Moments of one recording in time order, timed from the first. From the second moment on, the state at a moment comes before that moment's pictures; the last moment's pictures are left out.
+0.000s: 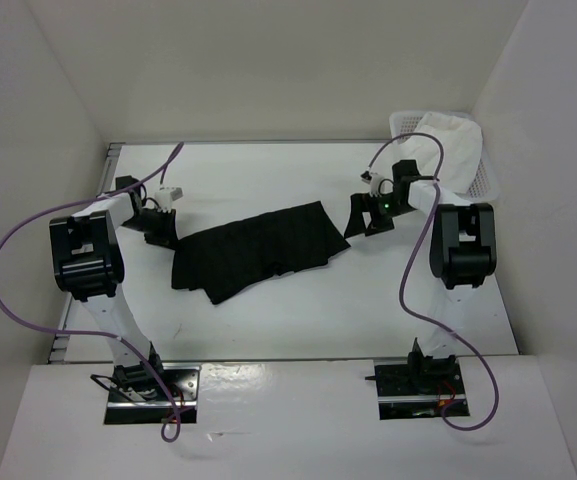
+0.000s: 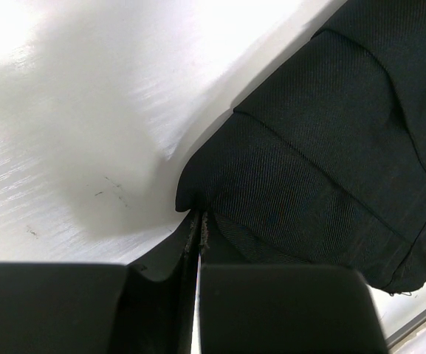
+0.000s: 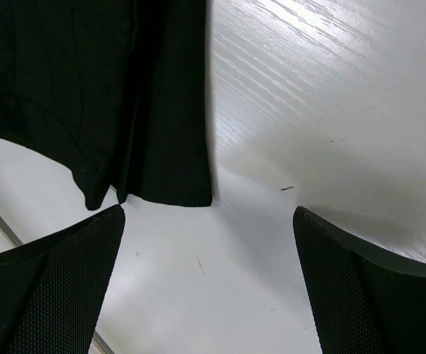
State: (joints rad) left arm 0.23 1.95 1.28 -0.69 0.55 0.44; right arm 0.01 1.98 1.37 -0.64 -0.68 -0.22
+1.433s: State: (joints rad) left arm 0.23 1.95 1.27 -0.70 0.56 0.44; right arm 0.29 2.09 1.40 -0.61 -0.71 -0.18
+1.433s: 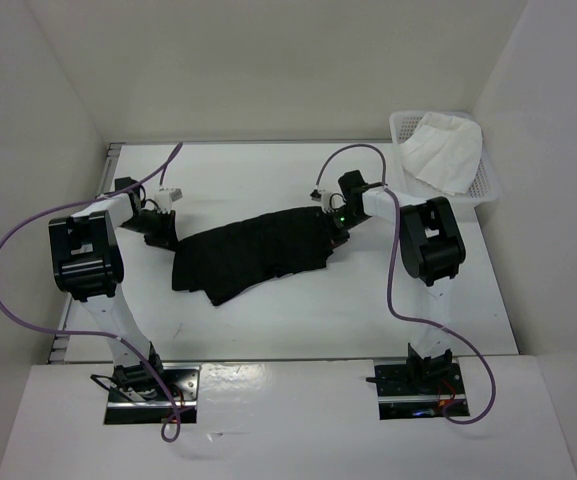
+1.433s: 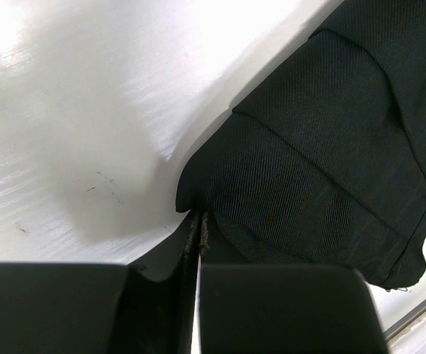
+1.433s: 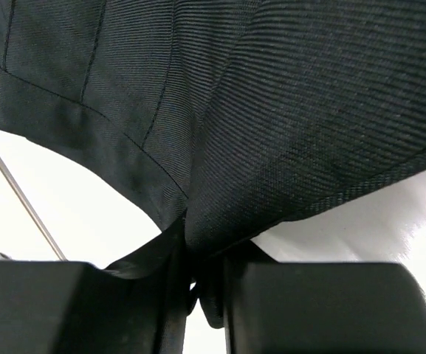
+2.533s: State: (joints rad) left arm 0.22 1.95 1.27 -0.75 0.56 0.44; right arm 0.50 2.05 1.64 -0.64 -0.08 -0.11
